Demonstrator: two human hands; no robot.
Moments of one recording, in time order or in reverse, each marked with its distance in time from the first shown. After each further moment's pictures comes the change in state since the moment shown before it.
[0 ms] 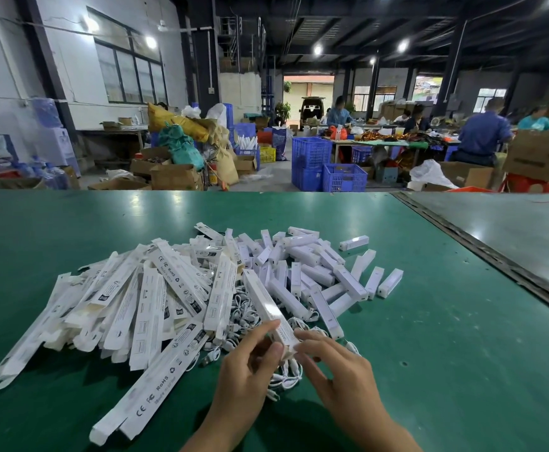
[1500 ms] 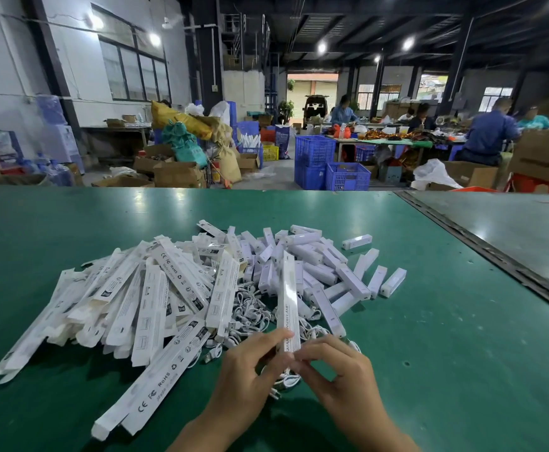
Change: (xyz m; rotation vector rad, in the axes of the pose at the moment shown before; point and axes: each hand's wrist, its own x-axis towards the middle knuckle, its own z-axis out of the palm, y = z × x) left_hand 0.000 0.012 -0.008 0.242 -0.049 0.242; right_hand 0.001 -0.005 0.002 0.187 0.019 0.055
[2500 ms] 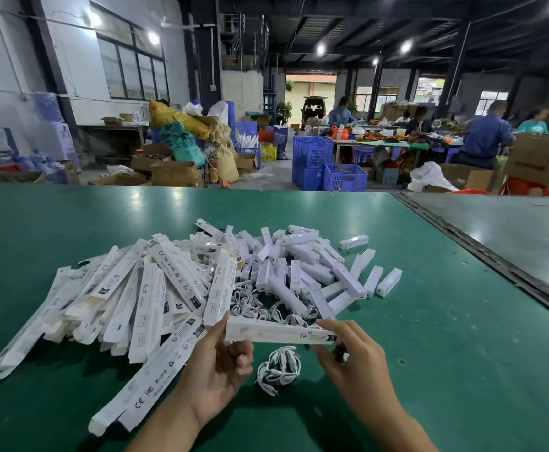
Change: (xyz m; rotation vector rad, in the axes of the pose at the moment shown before) left_hand 0.014 -0.011 -0.029 -1.262 0.165 -0.908; right_hand 0.000 0.019 -0.019 -0.252 0.000 0.166
